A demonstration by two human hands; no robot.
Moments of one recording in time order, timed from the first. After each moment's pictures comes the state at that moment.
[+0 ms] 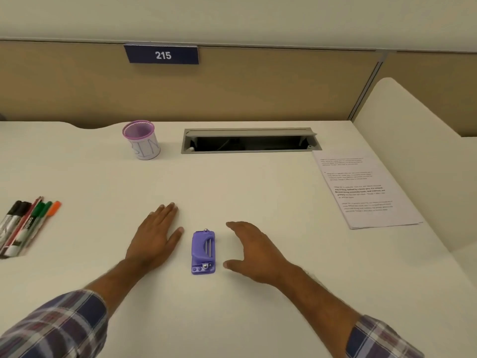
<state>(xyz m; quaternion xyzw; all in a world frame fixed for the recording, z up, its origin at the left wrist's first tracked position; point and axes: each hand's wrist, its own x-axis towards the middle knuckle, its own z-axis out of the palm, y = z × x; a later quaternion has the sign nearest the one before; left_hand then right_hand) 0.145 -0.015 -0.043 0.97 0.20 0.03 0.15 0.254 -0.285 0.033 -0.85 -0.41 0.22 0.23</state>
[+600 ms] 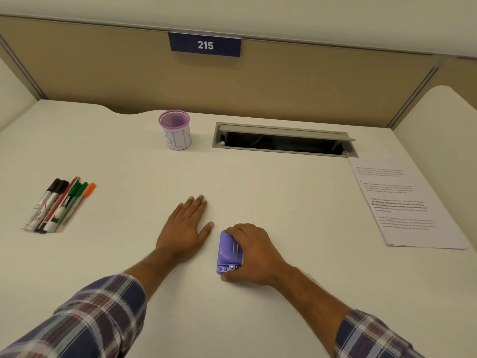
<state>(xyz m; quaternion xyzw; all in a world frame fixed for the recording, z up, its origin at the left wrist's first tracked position) 0.148 -0.015 -0.049 0.97 0.19 0.04 0.14 0.240 -0.227 -0.001 -0.81 -0.51 0.14 0.26</state>
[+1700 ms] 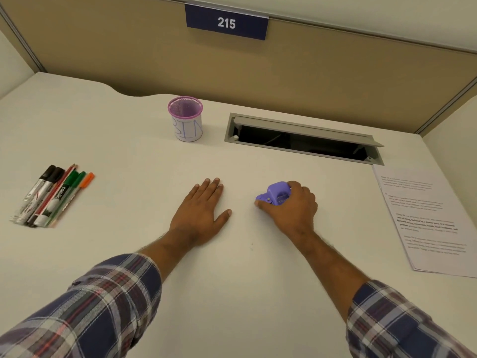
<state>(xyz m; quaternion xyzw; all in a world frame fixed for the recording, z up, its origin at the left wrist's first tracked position) 0.197 0.006 -0.043 0.98 0.18 0.03 0.12 0.339 -0.176 0.005 -0.93 -0.18 0.02 0.33</state>
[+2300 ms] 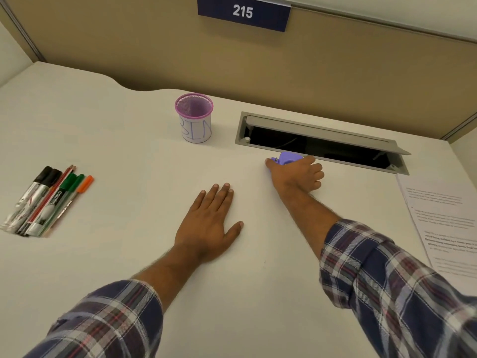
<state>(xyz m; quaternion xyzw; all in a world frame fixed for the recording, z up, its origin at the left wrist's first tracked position) 0.200 0.008 -0.048 0.98 0.18 0.03 0.11 0.420 -0.063 -0.001 -0.96 0.04 0.02 0.26</state>
